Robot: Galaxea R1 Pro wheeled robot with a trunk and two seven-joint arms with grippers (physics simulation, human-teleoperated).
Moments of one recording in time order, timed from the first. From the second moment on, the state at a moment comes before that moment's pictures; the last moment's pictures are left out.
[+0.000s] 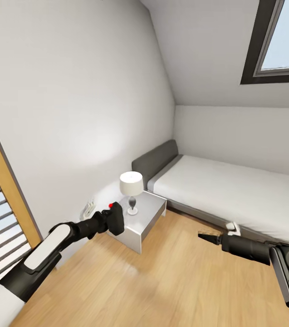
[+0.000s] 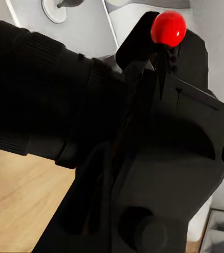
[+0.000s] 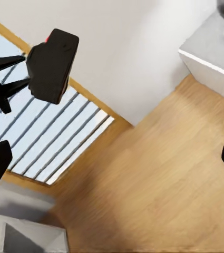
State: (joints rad) left arm -0.61 0.31 -0.49 -1.30 1.70 0.28 0.60; right arm -0.38 -0.21 -0.33 -1.42 -0.05 1.04 1.16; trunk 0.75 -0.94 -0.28
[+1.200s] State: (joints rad) left arm -0.37 -0.06 -1.04 -0.05 1.55 0.15 0.29; right arm -0.31 -0.19 -0.32 0.03 0.38 0.01 0.27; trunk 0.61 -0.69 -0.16
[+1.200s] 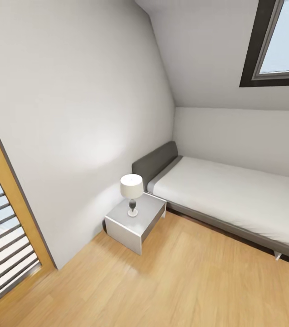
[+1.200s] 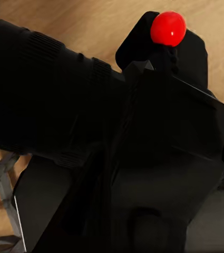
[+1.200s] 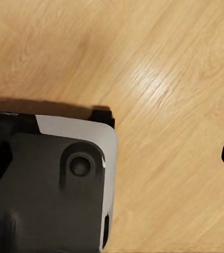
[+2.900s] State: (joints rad) left arm -0.23 0.04 -1.05 0.00 1.54 -0.04 0.10; right arm -0.24 -0.18 -0.32 0.03 0.38 -0.09 0.23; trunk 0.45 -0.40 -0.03
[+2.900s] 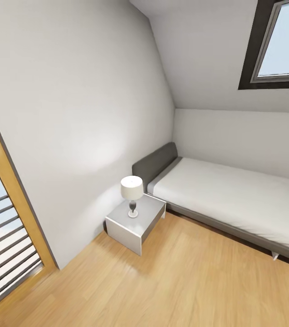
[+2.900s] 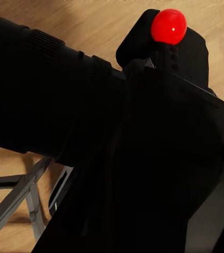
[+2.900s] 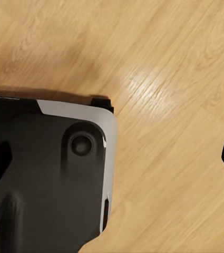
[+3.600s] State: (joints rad) left arm -0.23 0.04 -1.05 0.00 1.54 -0.04 0.04; right arm -0.24 -0.17 -0.33 0.03 0.38 -0.09 0.23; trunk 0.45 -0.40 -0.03
